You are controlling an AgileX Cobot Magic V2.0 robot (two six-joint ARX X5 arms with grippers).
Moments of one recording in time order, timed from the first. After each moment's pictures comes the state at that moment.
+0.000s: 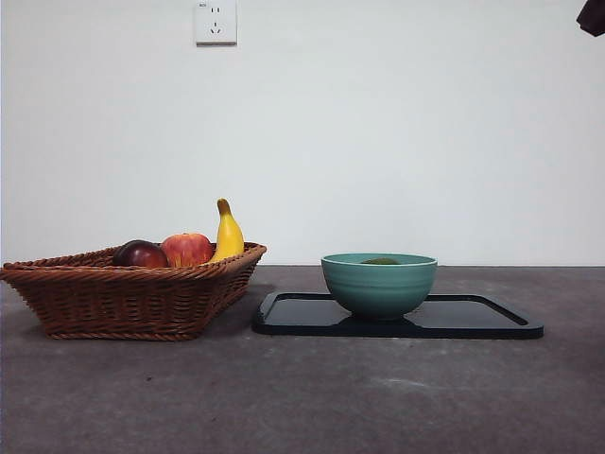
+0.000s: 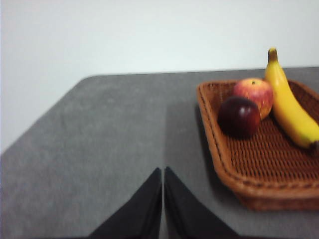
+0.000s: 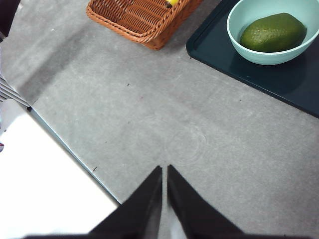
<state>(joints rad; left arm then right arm) 0.07 0.01 0.03 -0.13 0.05 0.06 0.54 0.65 0.82 -0.87 -0.34 0.16</state>
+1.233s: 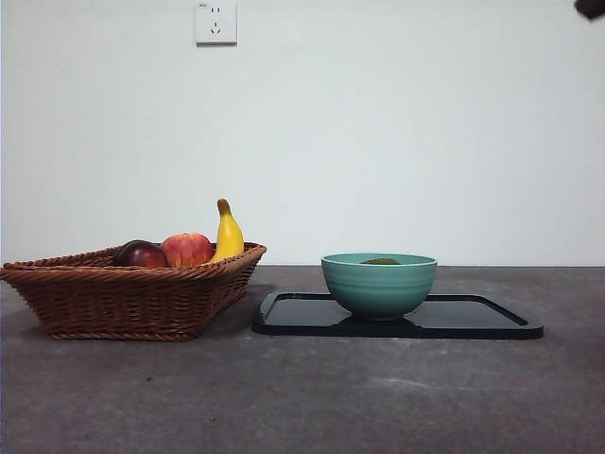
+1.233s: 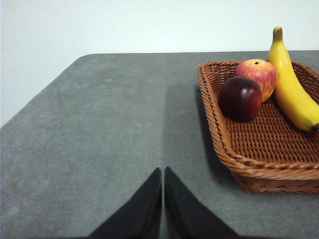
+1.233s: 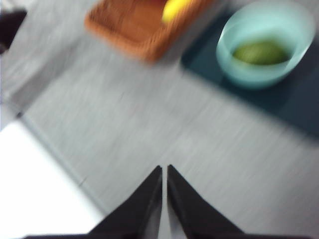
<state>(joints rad) 0.07 0.01 0.03 -0.18 0.05 0.04 0.52 0.61 0.82 -0.81 -0.28 0.10</state>
